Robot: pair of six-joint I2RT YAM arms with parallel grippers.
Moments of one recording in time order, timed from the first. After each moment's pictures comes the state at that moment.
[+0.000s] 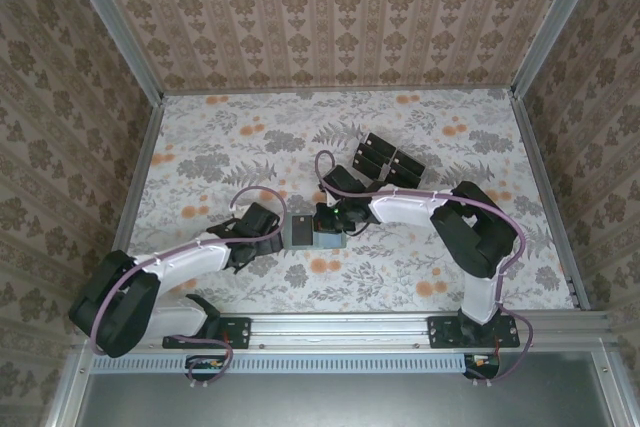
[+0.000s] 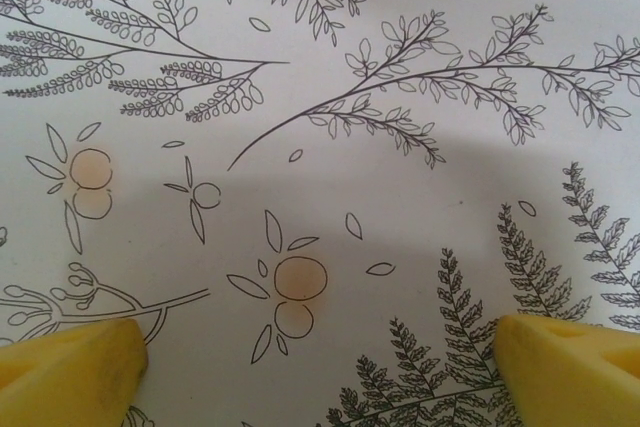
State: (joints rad) left arm -0.67 1.26 0.46 -0.38 -0.32 -0.74; right arm 0.76 1.86 1.11 -0.27 -0.31 0.76
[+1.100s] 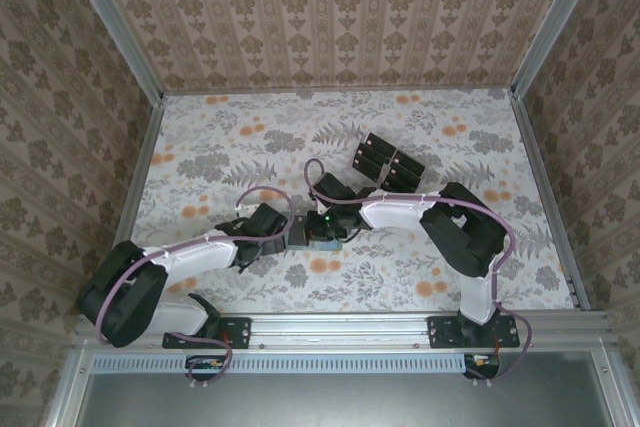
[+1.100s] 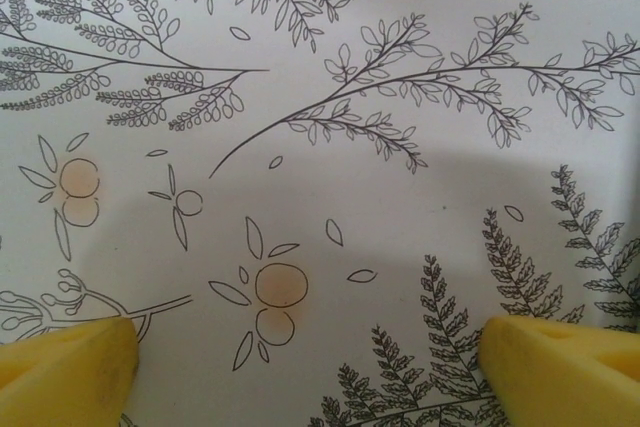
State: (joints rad) left arm -0.73 1.31 0.49 -0.39 -0.38 -0.76; right arm 0.82 1.90 1.13 -0.26 -0.32 0.78
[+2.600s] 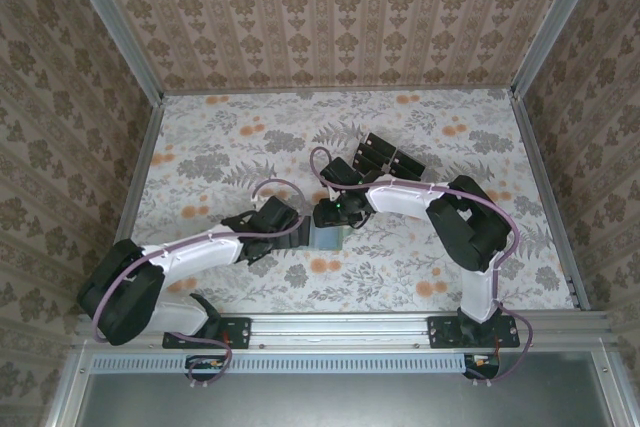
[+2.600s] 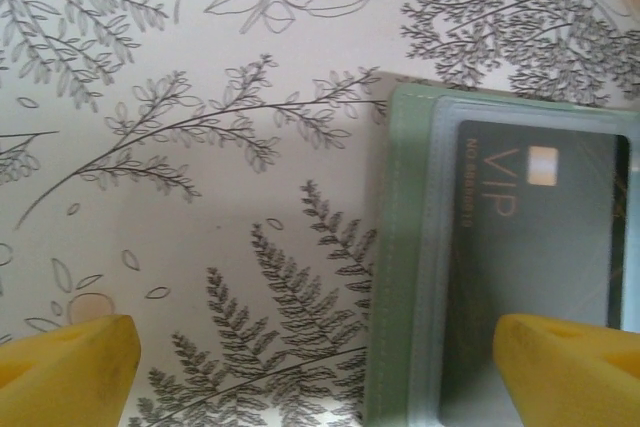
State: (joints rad) left arm -0.80 1.32 0.59 -0.37 -0.28 -0.72; right arm 0.72 1.92 1.21 -0.43 -0.21 0.57
